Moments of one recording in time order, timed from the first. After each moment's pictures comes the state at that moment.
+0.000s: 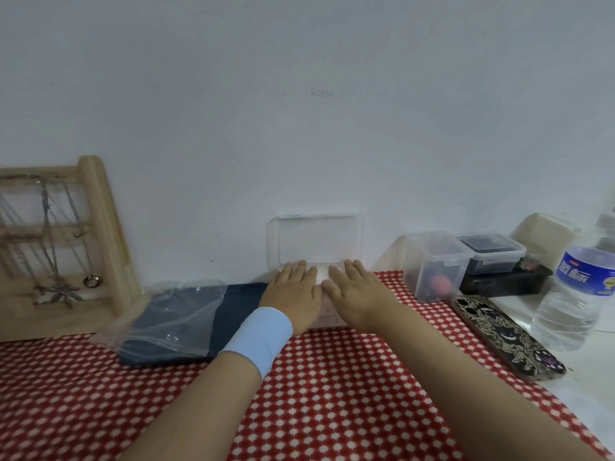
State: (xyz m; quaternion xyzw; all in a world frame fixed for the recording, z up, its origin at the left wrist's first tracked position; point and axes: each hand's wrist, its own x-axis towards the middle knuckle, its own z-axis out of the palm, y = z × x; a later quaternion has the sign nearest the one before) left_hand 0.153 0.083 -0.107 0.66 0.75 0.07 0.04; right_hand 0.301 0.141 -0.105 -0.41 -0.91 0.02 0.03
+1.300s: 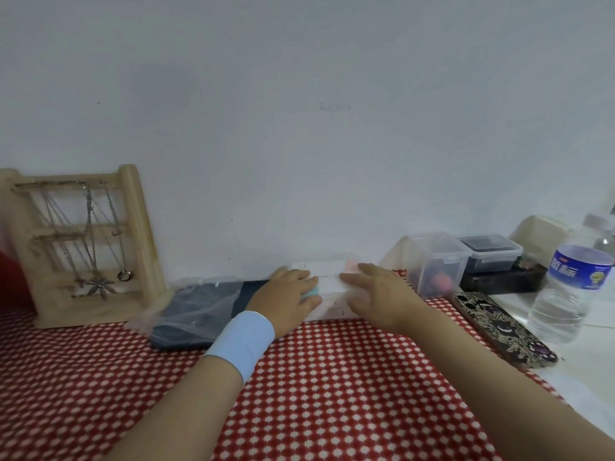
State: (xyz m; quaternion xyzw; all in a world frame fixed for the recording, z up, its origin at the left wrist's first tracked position) left_hand 0.131 0.036 -0.097 0.68 0.72 0.15 0.06; right_hand 0.338 0.108 -0.082 -0.43 -0.89 0.09 0.10
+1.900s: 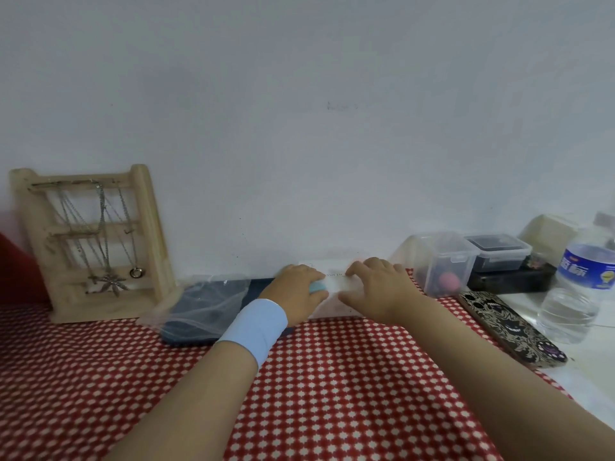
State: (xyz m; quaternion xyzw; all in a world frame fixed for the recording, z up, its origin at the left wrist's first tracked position) left_hand 0.137 0.036 -0.082 0.67 0.72 0.19 0.07; right_hand 0.318 0.112 -0.081 -0.45 -0.89 0.04 0.10
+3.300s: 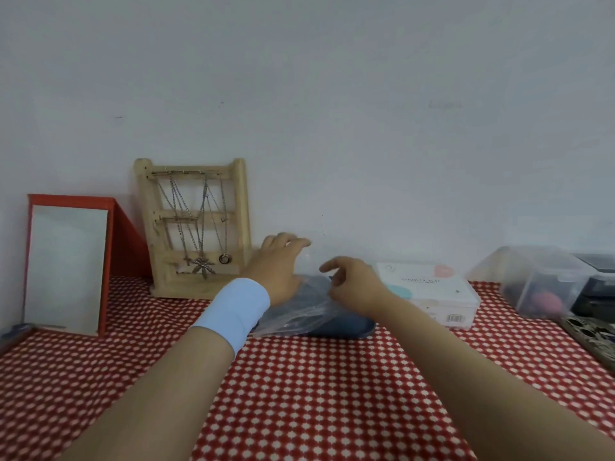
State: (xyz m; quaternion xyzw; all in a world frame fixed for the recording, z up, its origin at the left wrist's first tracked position) left_hand 0.005 -0.052 -0.045 0.60 0.79 0.14 -0.04; right_hand 0.158 0.053 -0.078 -0.34 -0.85 0.34 0.21
